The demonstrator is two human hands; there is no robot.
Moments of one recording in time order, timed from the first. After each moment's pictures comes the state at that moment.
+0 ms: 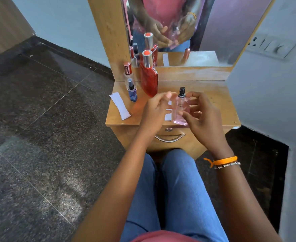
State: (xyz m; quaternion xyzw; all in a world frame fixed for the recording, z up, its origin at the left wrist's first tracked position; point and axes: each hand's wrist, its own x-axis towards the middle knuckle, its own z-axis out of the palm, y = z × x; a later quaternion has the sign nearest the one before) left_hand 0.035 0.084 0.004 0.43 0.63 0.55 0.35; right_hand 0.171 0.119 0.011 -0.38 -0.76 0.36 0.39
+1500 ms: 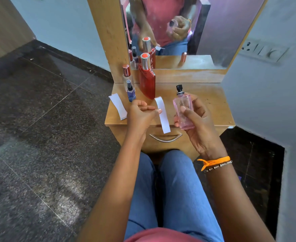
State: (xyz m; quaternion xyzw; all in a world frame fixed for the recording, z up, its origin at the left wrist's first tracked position) left_hand 0.023 0.066 0.002 0.23 0.69 0.59 0.35; right_hand 0.166 0.102 0.018 -0.25 -0.47 0.73 0.42
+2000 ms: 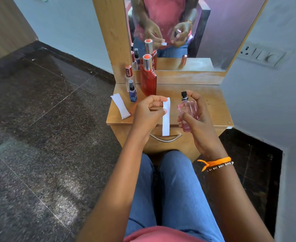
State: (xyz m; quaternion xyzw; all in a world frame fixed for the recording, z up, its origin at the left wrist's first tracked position) left_hand 0.036 0.054 0.025 0.35 0.65 0.57 0.36; right_hand 0.173 0.100 0.014 -0.34 -0.59 0.62 0.40
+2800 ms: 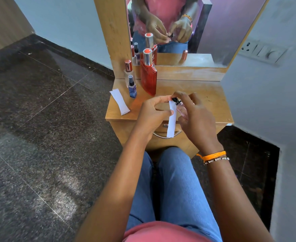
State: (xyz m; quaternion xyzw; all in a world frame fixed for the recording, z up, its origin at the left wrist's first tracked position) left_hand 0.043 0.054 0.024 0.37 0.64 0.55 0.40; right_hand 0.169 0.105 0.011 -0.43 -0.86 0.14 0.25
